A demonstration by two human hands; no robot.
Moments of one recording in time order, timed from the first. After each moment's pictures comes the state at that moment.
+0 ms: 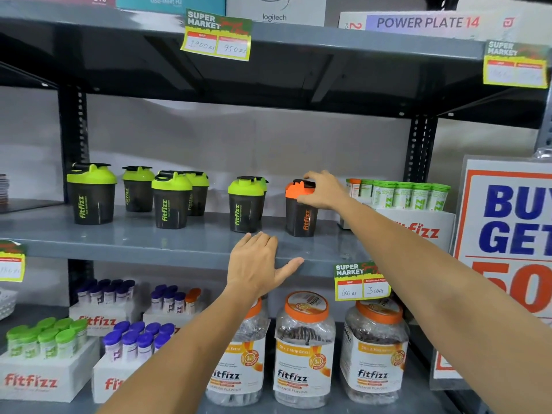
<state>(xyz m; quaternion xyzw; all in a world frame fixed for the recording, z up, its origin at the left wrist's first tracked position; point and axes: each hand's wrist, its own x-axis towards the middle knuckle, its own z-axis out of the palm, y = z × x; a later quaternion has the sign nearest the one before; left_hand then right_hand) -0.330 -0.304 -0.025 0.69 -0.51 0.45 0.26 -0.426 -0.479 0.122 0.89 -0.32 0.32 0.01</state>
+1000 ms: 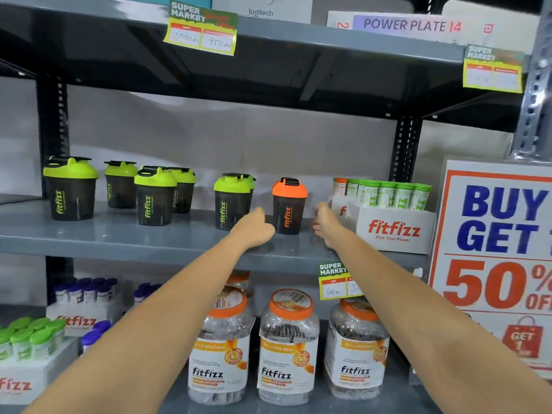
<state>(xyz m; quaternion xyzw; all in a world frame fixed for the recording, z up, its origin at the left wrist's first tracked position) -0.325 -0.340 0.045 0.77 -0.51 -0.03 0.37 -0.443 -0.486 0.053 0.63 -0.40 0.39 -0.54</state>
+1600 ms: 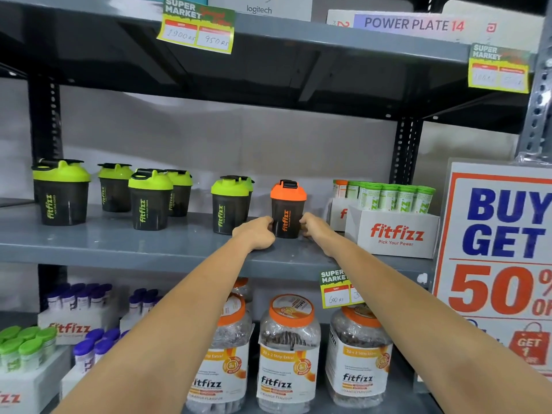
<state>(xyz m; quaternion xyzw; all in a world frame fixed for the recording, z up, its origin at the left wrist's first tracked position) -0.320 -0.363 0.049 0.81 -0.53 0.00 0.25 -0.433 -0.482 0.046 0.75 -0.39 0.34 -0.42</state>
